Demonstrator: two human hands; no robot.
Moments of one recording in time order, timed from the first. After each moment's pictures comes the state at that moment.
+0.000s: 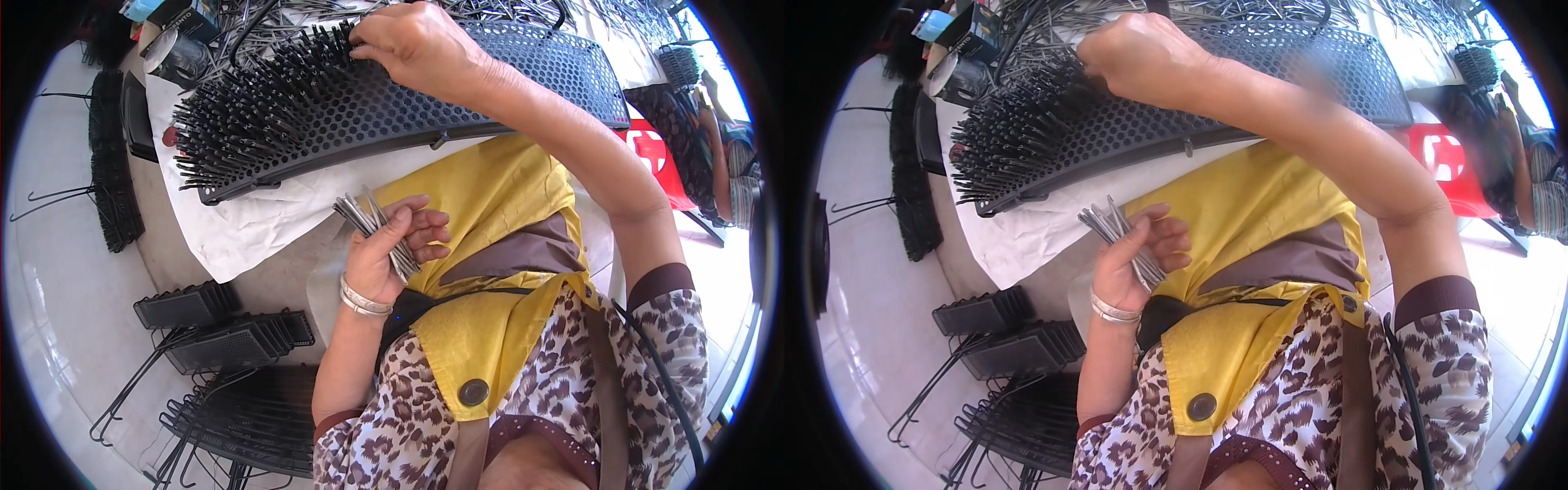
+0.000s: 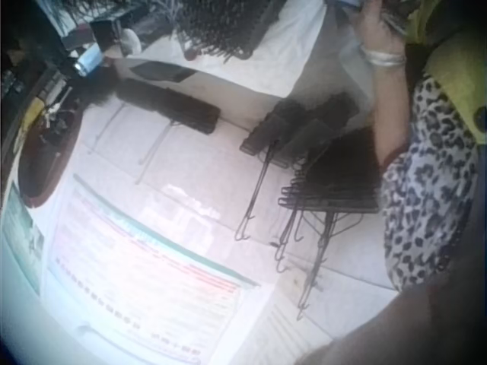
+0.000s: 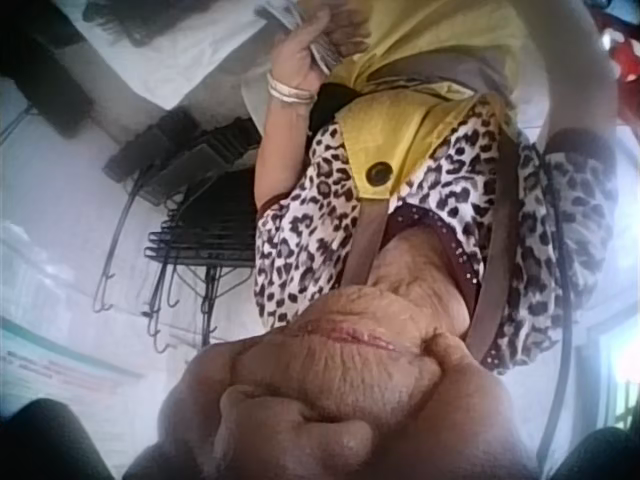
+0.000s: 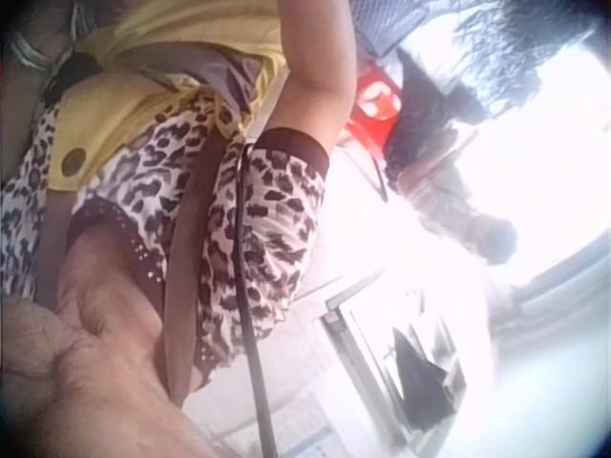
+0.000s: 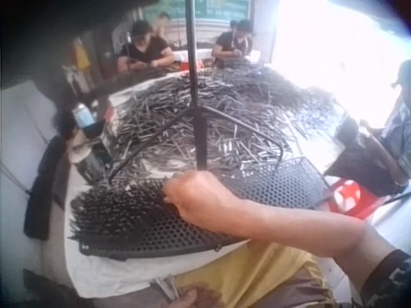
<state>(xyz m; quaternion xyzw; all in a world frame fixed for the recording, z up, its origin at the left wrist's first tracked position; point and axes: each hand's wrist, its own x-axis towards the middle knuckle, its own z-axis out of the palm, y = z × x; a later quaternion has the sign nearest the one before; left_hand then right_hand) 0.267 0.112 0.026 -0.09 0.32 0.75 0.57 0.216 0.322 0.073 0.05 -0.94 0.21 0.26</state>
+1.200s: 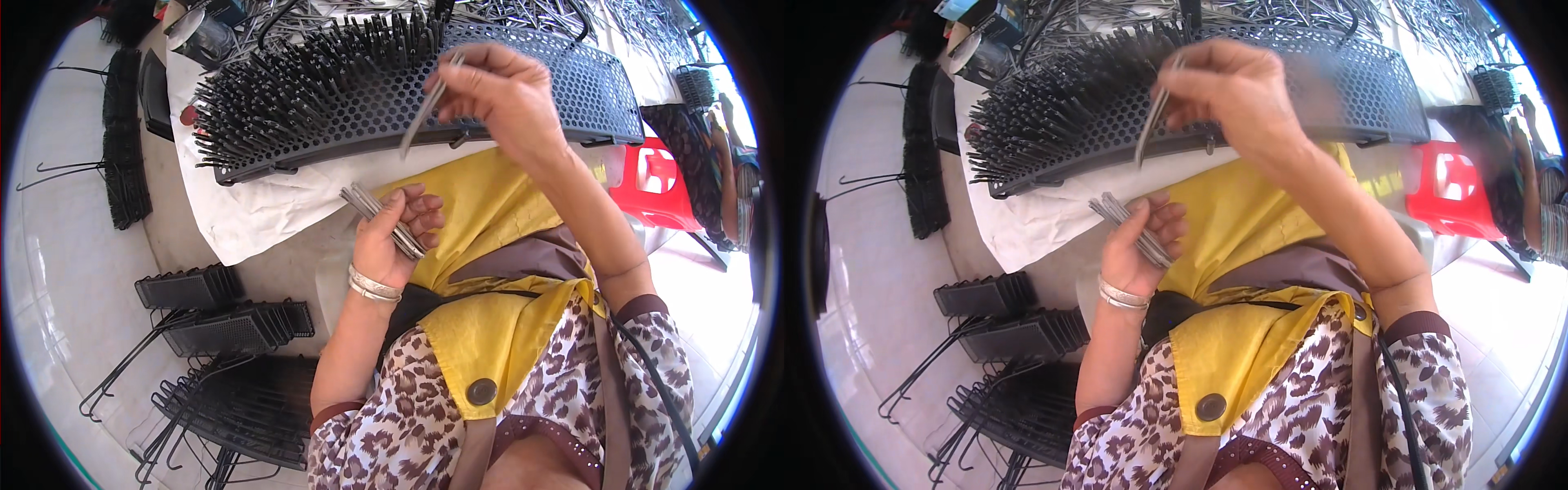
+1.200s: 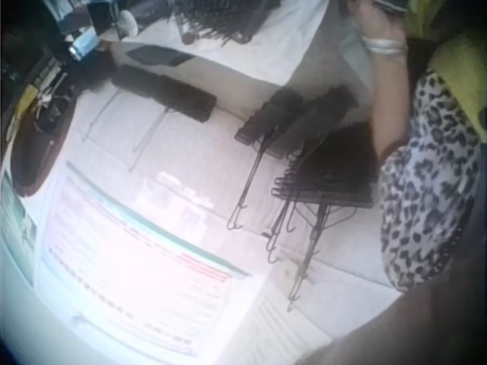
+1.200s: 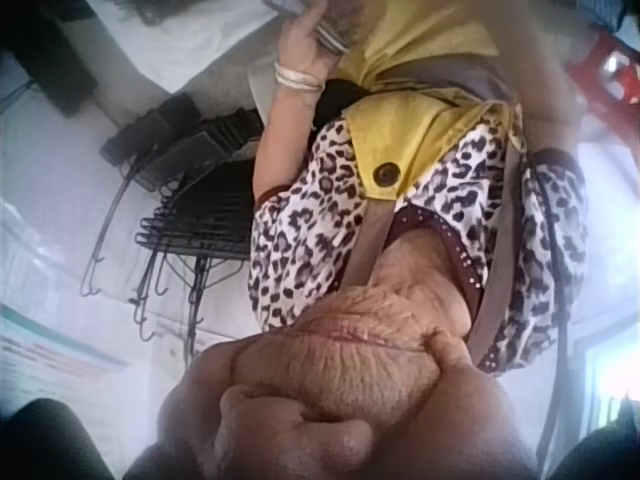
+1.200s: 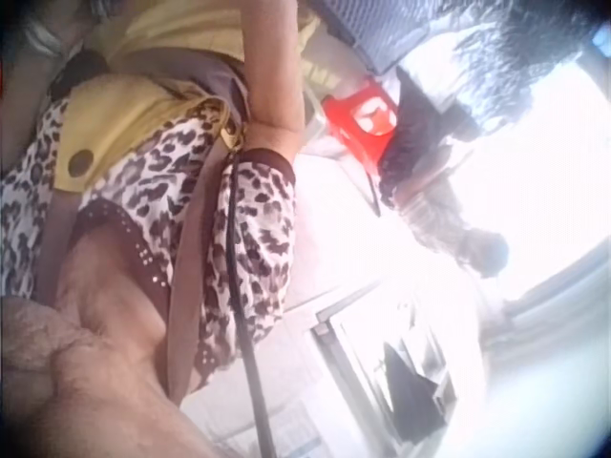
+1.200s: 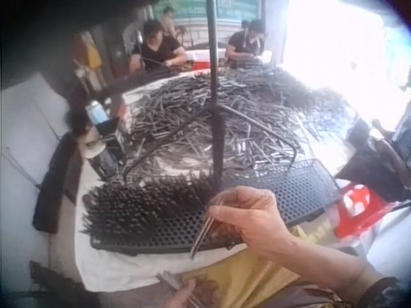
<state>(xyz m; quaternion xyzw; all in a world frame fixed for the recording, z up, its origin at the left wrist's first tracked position) 0.265 0.112 0.016 -0.14 0.33 0.78 0.52 0.273 0.296 0.080 -0.21 -0.53 0.80 0.20</state>
